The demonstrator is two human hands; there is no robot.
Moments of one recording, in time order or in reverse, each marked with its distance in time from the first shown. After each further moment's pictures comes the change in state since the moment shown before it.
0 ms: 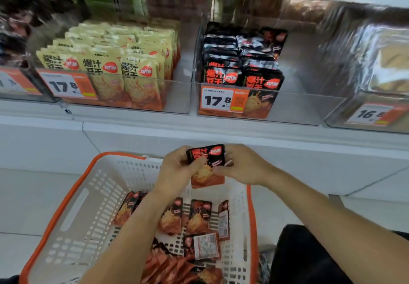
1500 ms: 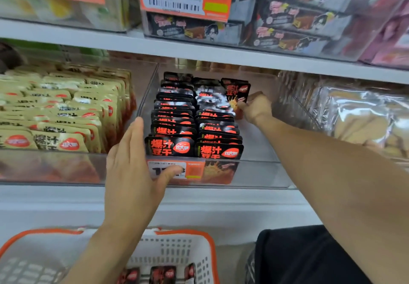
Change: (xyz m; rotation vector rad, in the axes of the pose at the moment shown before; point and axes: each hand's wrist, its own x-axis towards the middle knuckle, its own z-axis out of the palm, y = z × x) left_hand 0.098 0.100 0.032 0.812 0.417 0.638; right_hand 0.179 0.056 -0.264 -0.142 0.834 0.283
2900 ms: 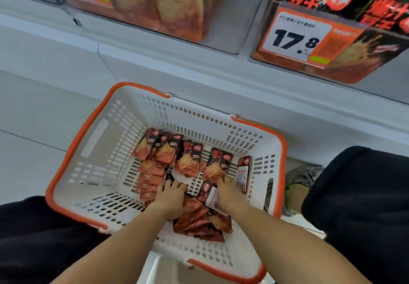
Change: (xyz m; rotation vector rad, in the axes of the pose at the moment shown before) left_hand -0.328 -0.154 0.039 0.280 -1.516 -0.526; right_hand -0.443 0.142 0.243 -0.679 -1.196 -0.223
